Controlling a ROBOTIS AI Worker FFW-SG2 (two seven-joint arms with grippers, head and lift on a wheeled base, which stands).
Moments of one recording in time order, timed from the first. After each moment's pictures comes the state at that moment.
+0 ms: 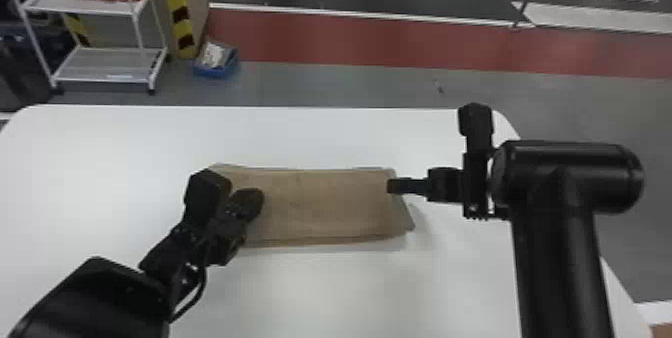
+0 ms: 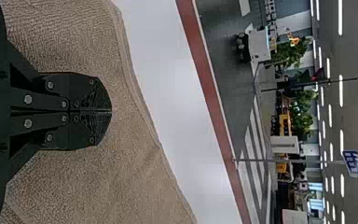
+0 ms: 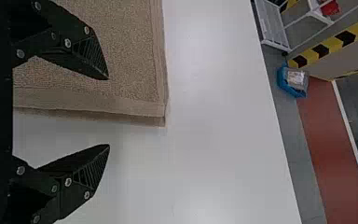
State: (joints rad) left arm 0.03 0.19 -0.31 -1.67 -0.01 0.40 -0.16; right arm -0.33 0.00 -0.14 -1.68 0.22 1.40 0.58
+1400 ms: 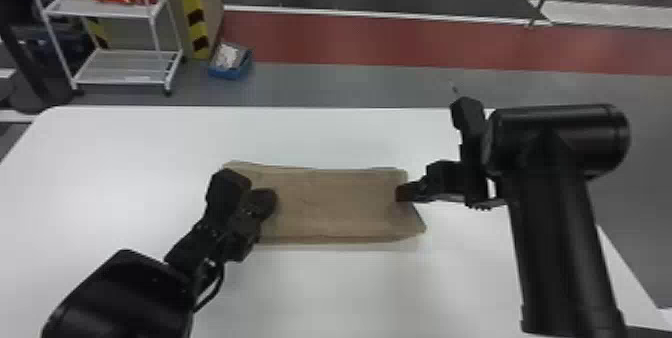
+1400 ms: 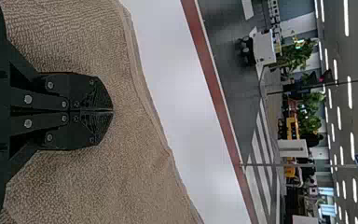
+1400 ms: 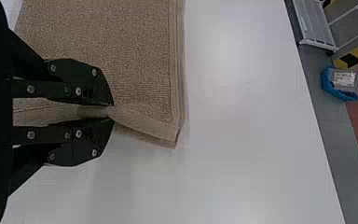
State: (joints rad) left arm -0.01 0.17 -0.32 -1.60 -0.04 0.40 -0.15; right arm -0.47 0.00 -0.07 -1.52 0.28 1.54 0.64
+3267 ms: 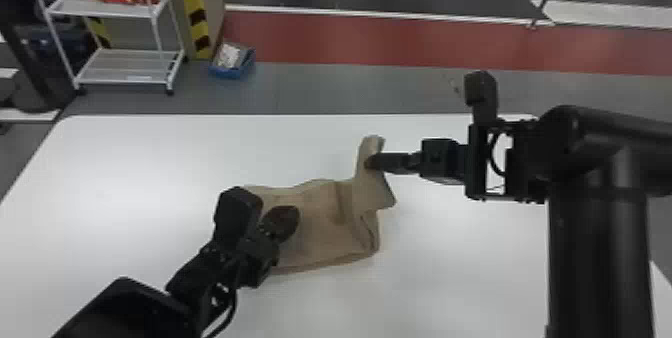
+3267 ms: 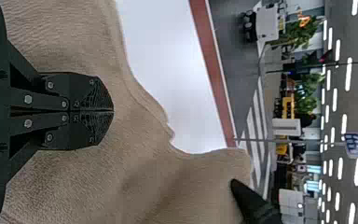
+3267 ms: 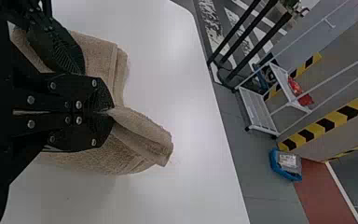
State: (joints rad) left arm 0.13 0.18 -0.34 -1.81 0.00 0.46 -0.20; right arm -0.37 0.00 -0.15 -1.81 -0.08 1.57 0.64
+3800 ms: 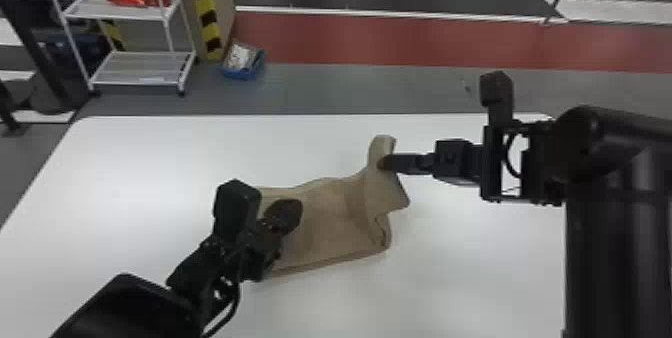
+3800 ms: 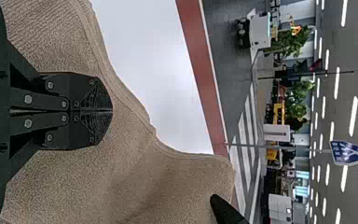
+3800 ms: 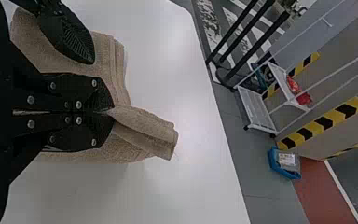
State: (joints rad) left arm 0.14 0.18 -0.30 -1.83 0.01 0.46 -0.21; right arm -0.37 0.00 -0.16 -1.81 -0.08 1.57 0.64
